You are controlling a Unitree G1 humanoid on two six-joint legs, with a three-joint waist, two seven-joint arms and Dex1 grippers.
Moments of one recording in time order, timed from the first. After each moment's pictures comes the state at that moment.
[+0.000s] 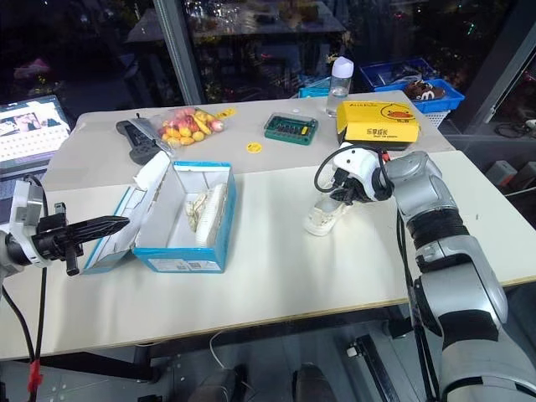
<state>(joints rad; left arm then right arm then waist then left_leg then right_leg) -0.32 0.91 0.37 0.25 -0.59 0.34 -1.39 -1.13 -0.66 0.34 0.78 -0.15 0.22 1.02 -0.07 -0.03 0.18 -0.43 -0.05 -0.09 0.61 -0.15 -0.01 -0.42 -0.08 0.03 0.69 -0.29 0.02</state>
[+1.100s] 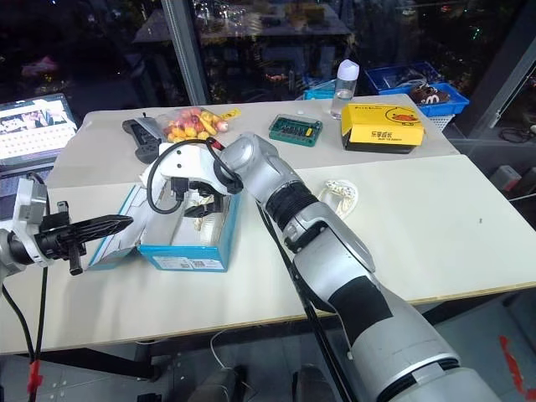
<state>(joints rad) -0.27 0.91 0.39 0.15 -0.62 0.40 -1.33 -1.51 0.03 0.47 1.17 -0.22 -0.02 0.94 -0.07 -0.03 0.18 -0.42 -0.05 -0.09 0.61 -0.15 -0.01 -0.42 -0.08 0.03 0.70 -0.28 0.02</state>
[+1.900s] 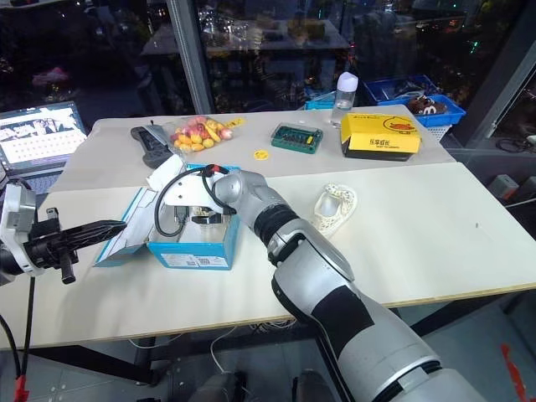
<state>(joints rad) -0.17 0.93 0.46 0.01 -0.67 0.46 -1.27 -1.47 0.10 0.50 1.30 -0.43 -0.10 0.66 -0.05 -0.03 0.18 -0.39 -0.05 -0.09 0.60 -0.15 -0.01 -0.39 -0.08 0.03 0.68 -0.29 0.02</state>
